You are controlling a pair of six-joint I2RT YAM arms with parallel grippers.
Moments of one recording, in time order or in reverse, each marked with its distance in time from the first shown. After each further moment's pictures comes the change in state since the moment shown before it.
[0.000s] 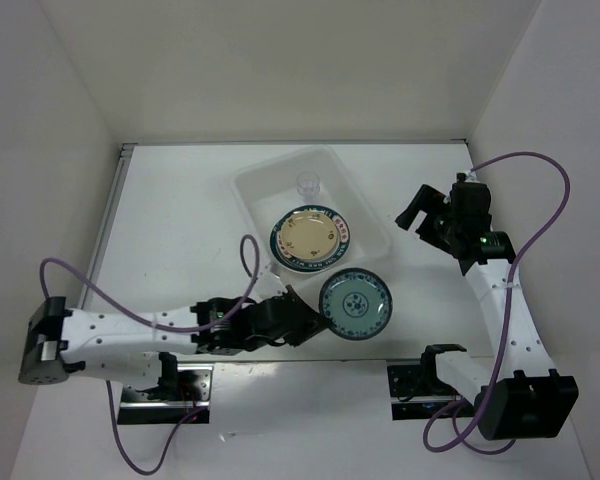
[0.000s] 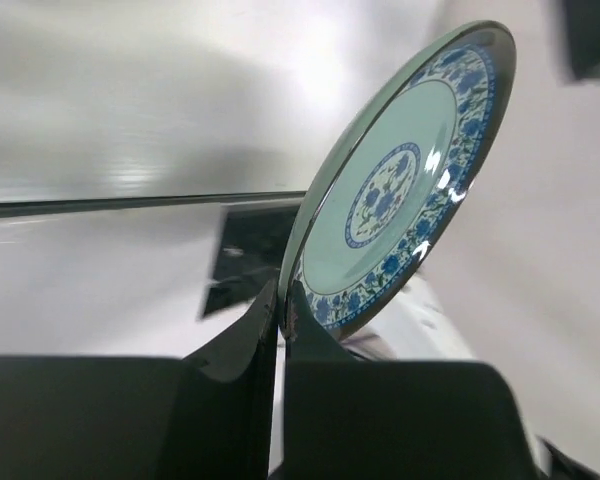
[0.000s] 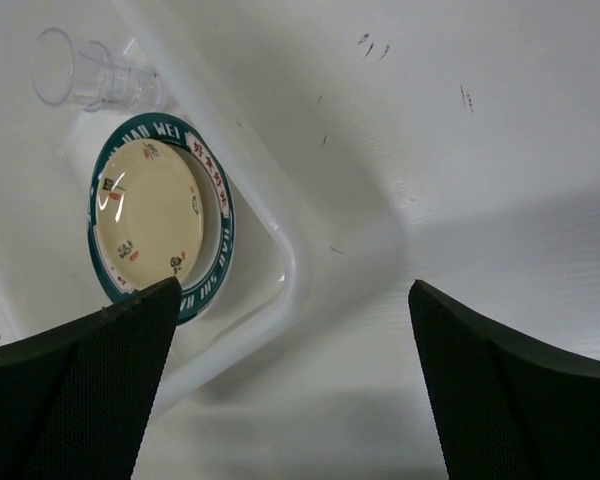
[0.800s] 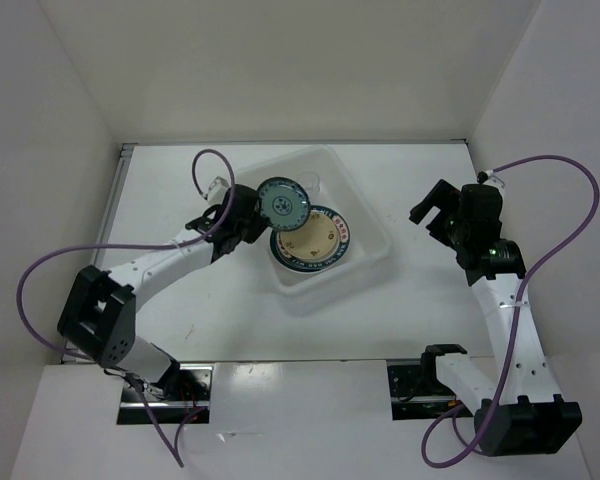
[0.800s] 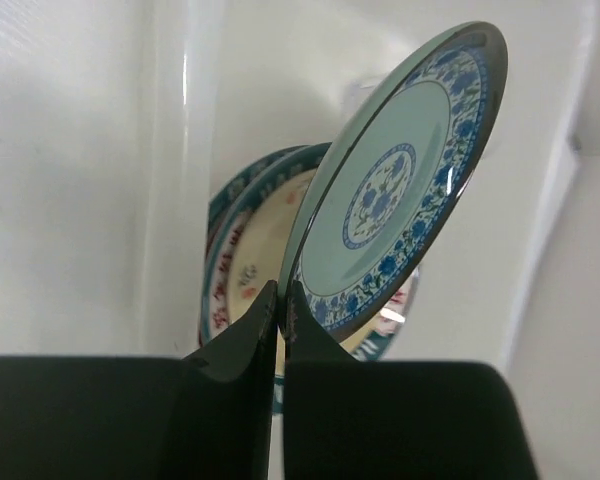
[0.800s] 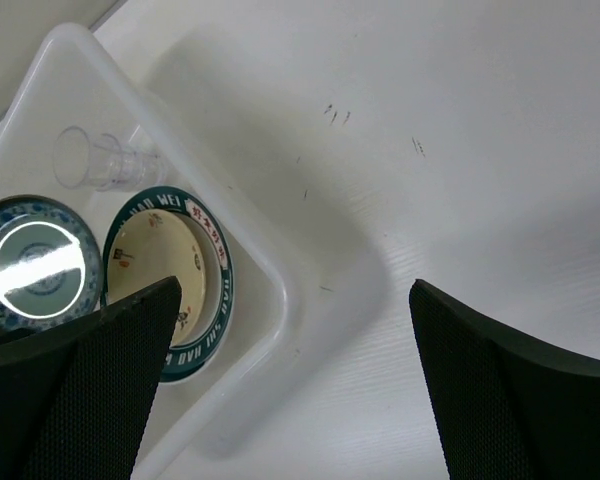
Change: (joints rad) left arm 0.822 0.252 0.129 0.142 0.104 0.506; right arm 0.000 -0.087 0.028 -0.011 0.163 0.068
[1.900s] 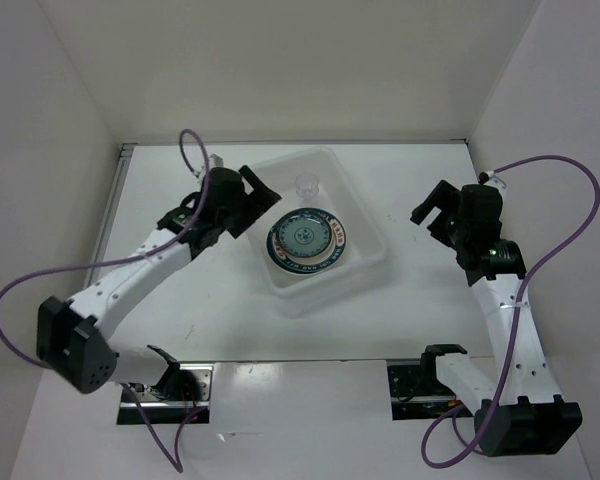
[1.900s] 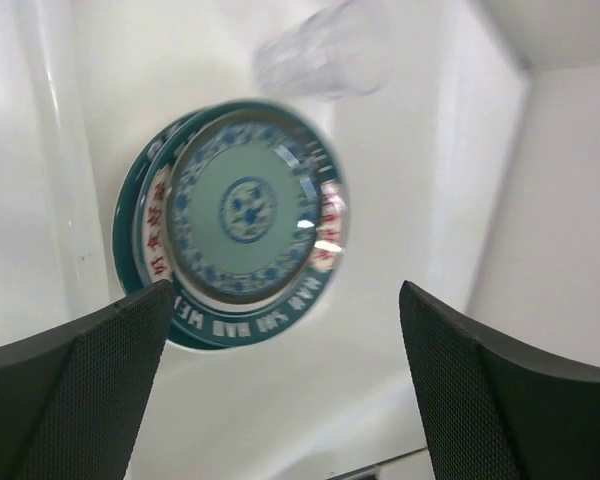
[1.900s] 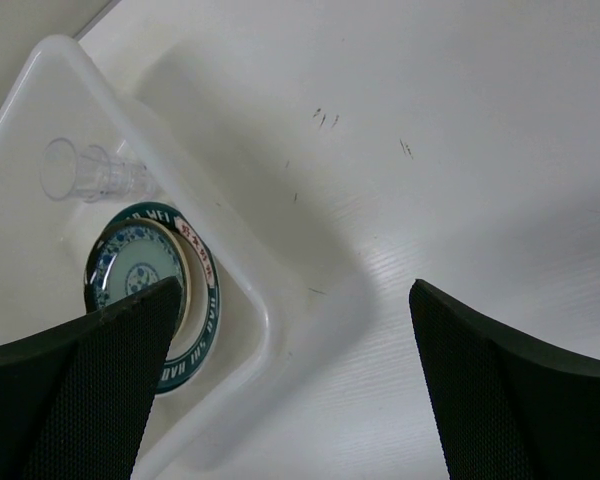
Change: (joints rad) left arm 0.018 -0.048 0.148 -0.162 0.135 0.151; right arm 0.000 -0.001 0.000 -0.007 0.025 -0.006
